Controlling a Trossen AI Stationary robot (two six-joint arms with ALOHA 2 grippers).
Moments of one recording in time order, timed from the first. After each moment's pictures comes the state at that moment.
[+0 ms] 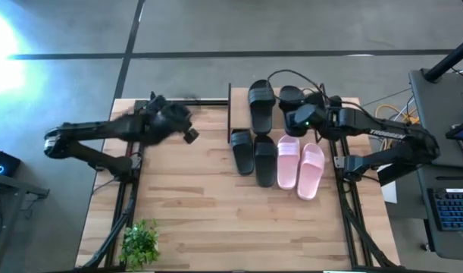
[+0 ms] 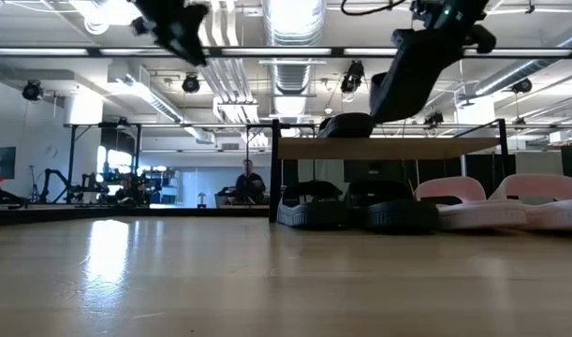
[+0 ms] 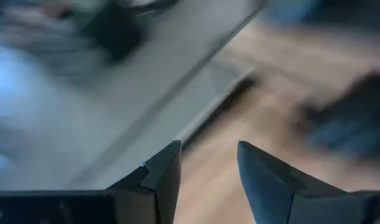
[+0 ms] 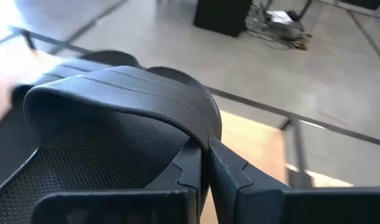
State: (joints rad) left arm 0.10 1.14 1.17 -0.78 -0.80 -0.22; right arm -0.24 1.13 1.11 -0.92 0.92 0.64
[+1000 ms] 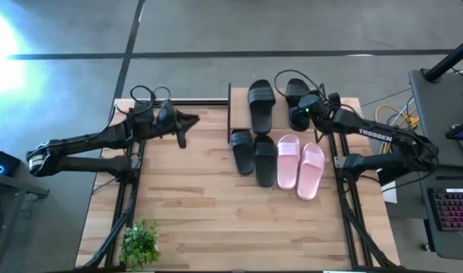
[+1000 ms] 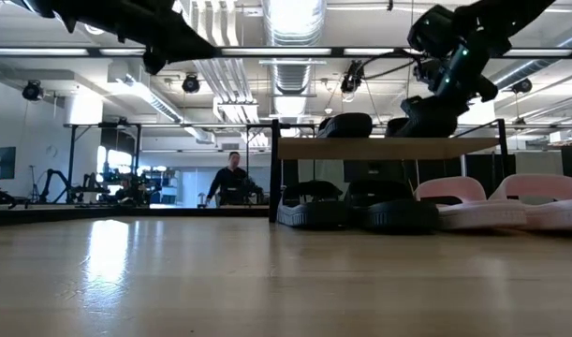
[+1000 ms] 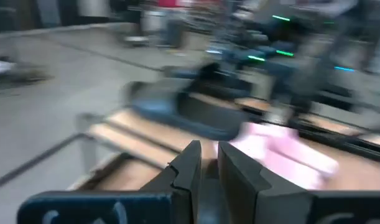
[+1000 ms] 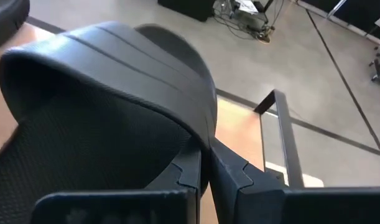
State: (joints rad) left arm 0.35 0.83 0.68 0.04 -0.08 -0.13; right arm -0.57 1.12 0.77 -0.43 0.81 0.26
